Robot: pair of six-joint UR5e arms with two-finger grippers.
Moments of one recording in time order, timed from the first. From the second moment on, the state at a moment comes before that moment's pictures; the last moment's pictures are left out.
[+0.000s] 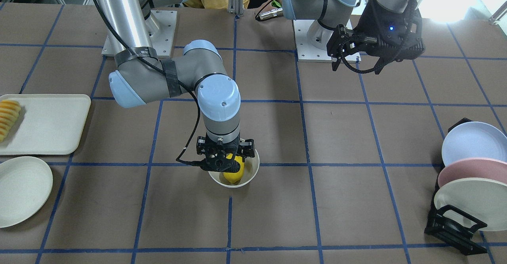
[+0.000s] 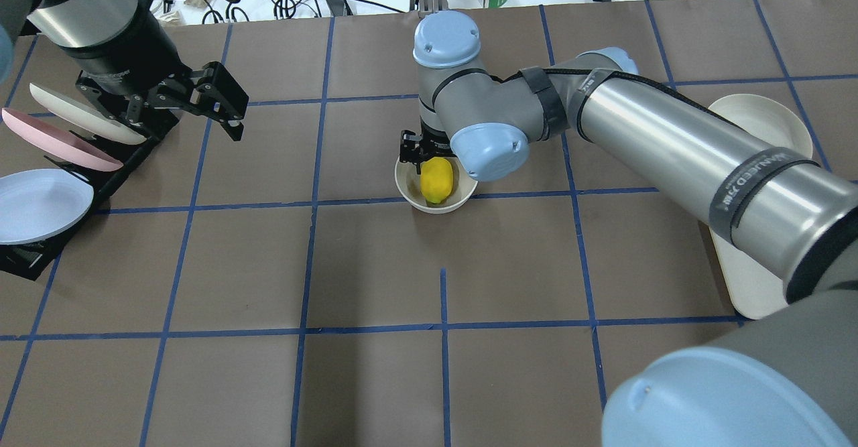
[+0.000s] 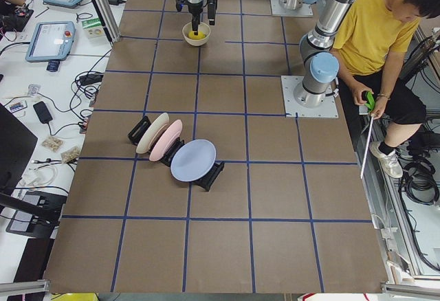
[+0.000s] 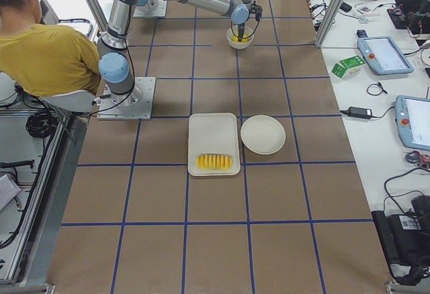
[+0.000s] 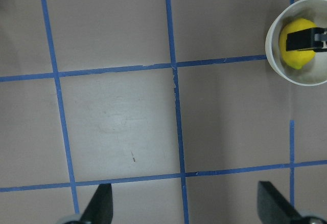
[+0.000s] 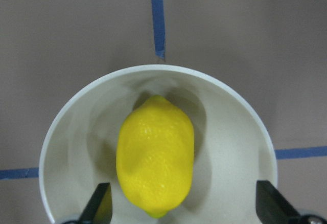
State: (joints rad) left arm -1.52 -1.52 -1.55 -1.64 1.57 0.12; right arm 1.92 -1.08 1.56 -2.07 -1.55 0.43
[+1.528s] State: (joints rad) left arm -1.51 -1.54 -1.51 -1.64 1.58 0.11; right arm 1.56 -1.54 1.61 -1.67 -1.56 0.11
